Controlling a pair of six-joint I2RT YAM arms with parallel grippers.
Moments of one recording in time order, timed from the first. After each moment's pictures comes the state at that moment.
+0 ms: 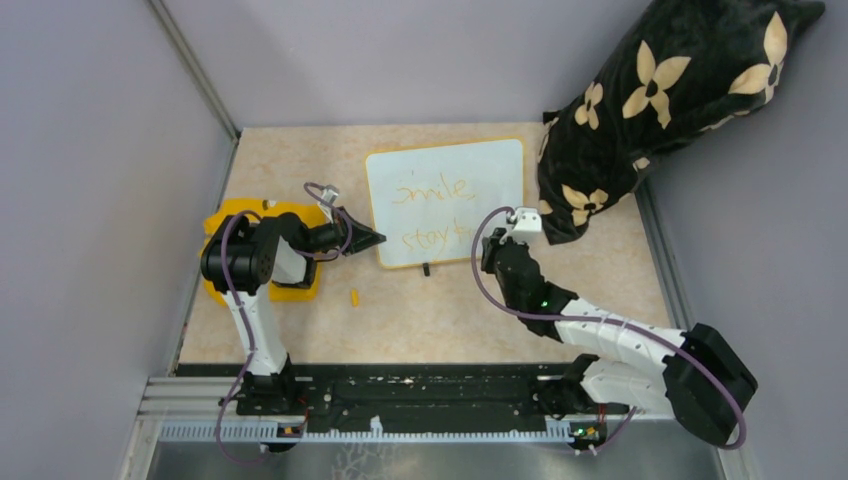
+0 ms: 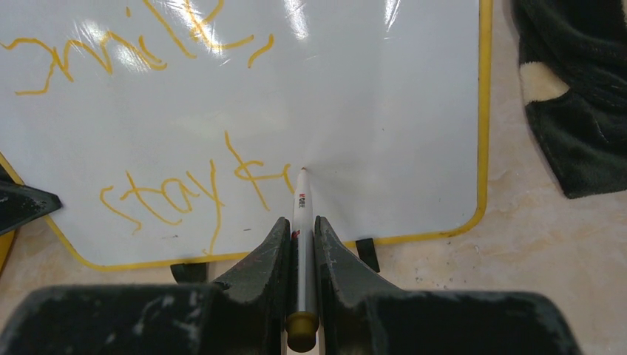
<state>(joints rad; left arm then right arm) -0.09 2.04 0.62 1.55 1.15 -0.71 0.80 1.07 0.46 0.30 0.63 0.45</state>
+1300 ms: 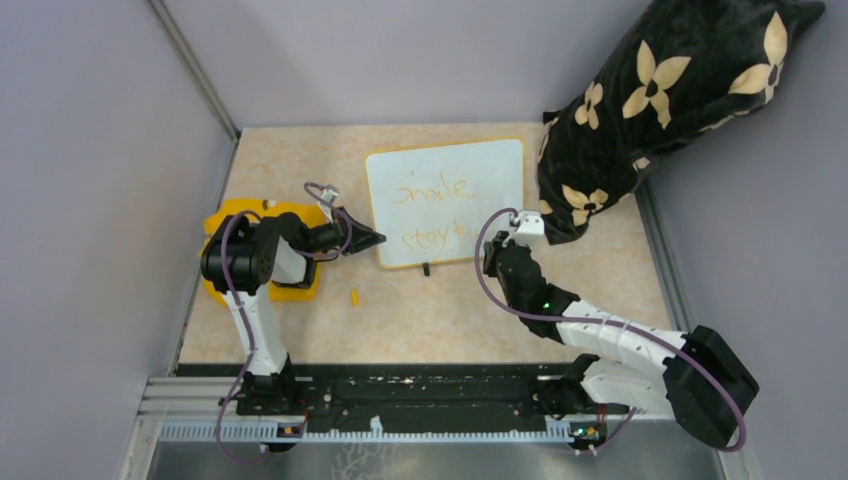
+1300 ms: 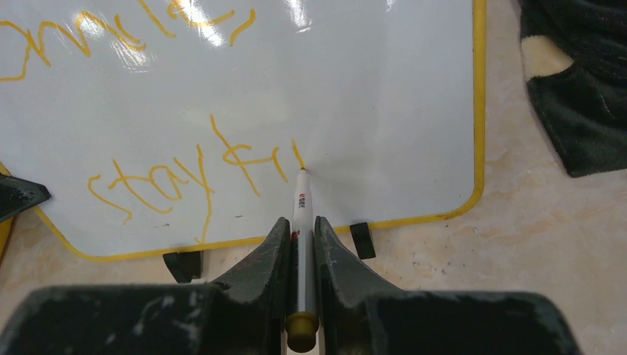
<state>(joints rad) -0.09 2.04 0.62 1.55 1.15 -0.71 0.79 1.06 0.44 0.28 0.62 0.49</state>
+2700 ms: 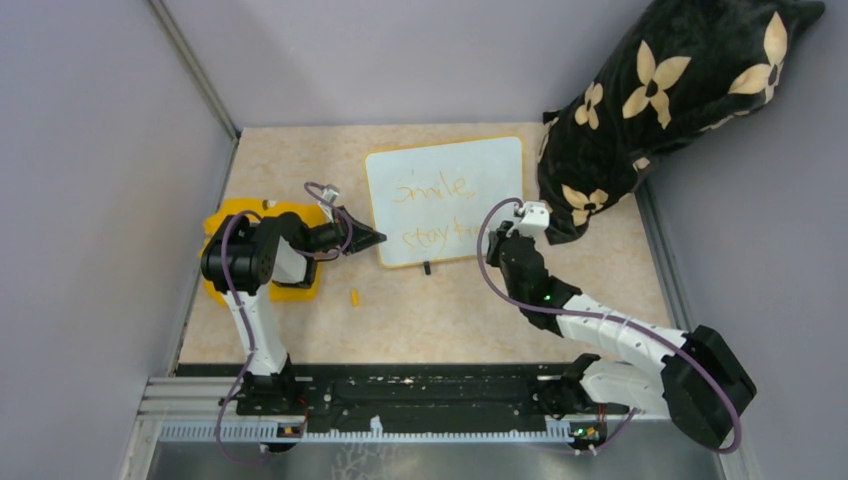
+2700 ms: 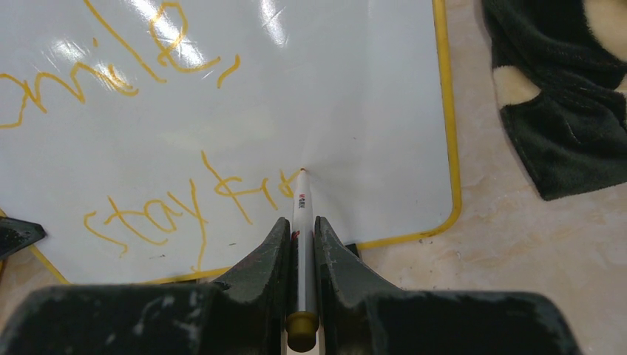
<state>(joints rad) -0.09 2.04 0.62 1.54 1.14 -0.71 0.74 1.08 0.49 0.27 0.62 0.46</state>
